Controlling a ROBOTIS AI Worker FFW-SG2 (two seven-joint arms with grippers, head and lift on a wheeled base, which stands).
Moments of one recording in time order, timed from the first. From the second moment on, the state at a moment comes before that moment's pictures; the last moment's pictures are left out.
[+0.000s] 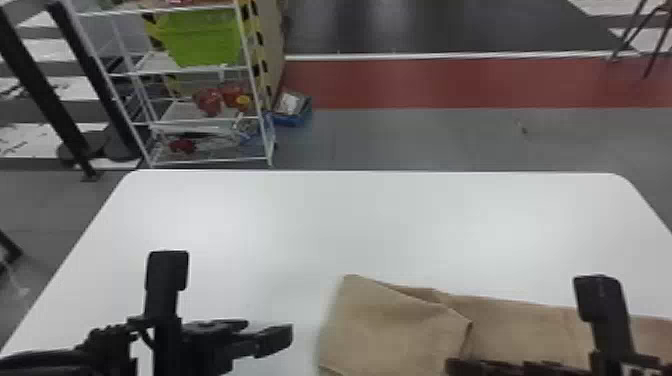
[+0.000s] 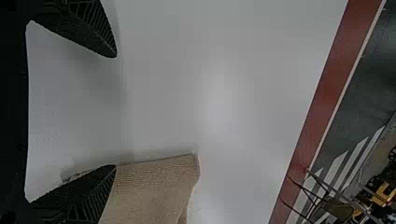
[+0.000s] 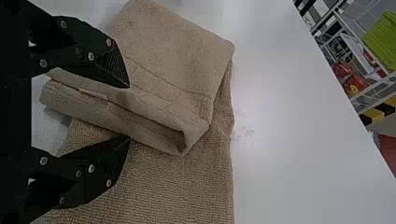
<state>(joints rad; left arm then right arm) 0.31 0.08 0.18 -2.26 0.20 1.32 -0.50 0.29 0.00 -0.15 -2.35 -0.06 1.57 0.65</state>
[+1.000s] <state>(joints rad) 0.34 0.08 0.18 -2.29 0.20 1.32 -0.51 0.31 0.00 -0.26 -2.45 -0.24 1.57 0.73</state>
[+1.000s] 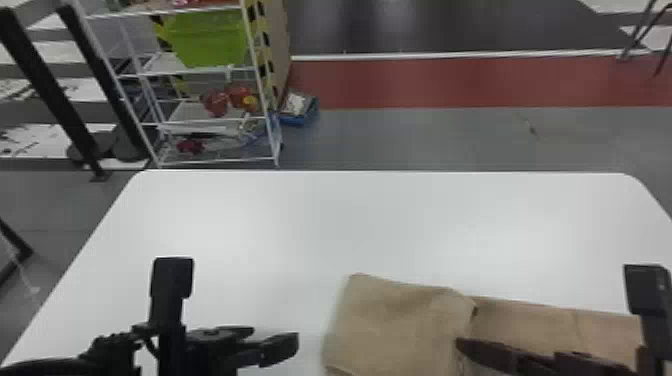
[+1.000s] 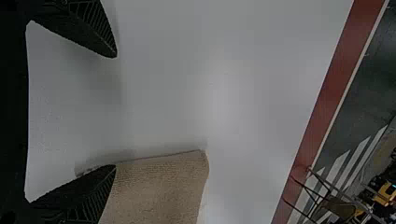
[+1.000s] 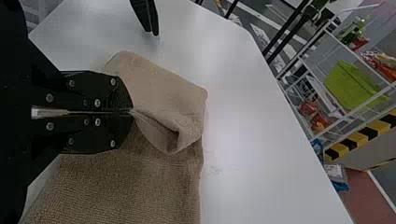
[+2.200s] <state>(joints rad) 0.34 0.08 0.13 -2.30 0.17 1.33 -0.48 0.38 -0.05 -0.93 -2.41 -0.48 1.57 1.00</state>
